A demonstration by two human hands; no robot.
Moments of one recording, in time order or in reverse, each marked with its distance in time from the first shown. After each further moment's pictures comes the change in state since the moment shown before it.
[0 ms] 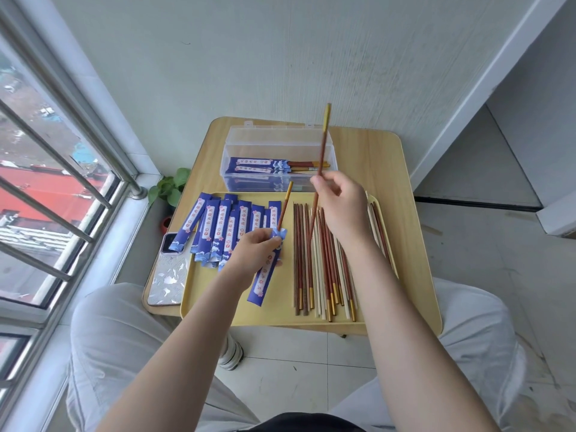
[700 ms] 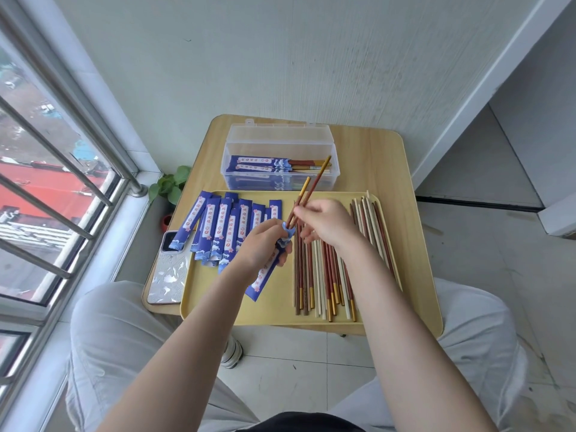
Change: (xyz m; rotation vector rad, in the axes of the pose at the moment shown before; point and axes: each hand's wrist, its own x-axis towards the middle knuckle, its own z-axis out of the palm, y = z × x) left_hand -0.005 0.019 0.011 0.012 -0.124 0.063; right_hand -0.011 0.009 0.007 -0.046 -0.456 0.298
